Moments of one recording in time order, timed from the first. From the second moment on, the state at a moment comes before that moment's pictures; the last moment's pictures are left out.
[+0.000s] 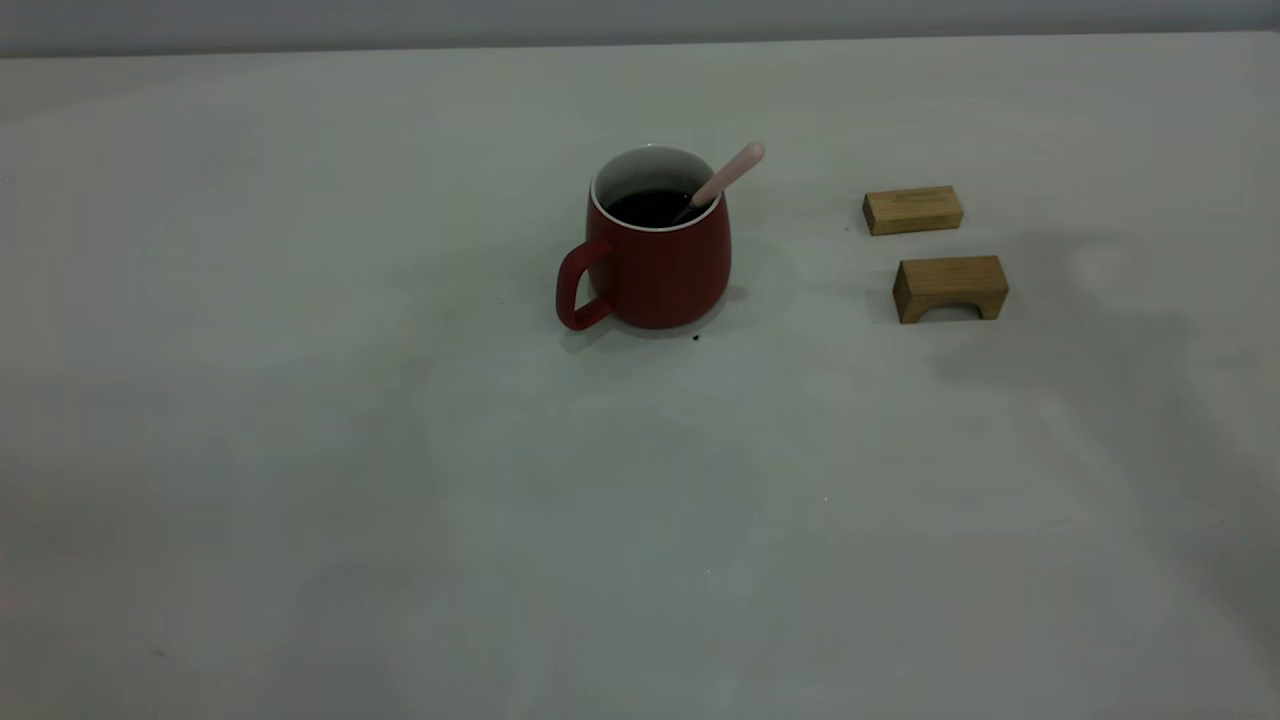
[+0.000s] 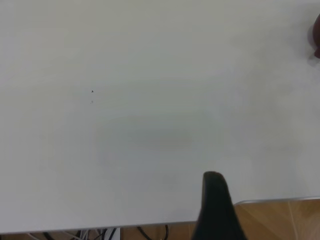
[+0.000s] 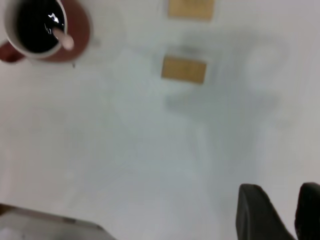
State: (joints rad) left arm 0.06 -0.02 -0.49 -0.06 1.14 0.10; right arm 0.19 1.62 -1.55 0.06 1.23 -0.03
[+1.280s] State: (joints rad) left arm 0.06 -0.02 -0.49 -0.06 1.14 0.10; right arm 0.01 0.06 -0.54 0.05 1.16 -0.04
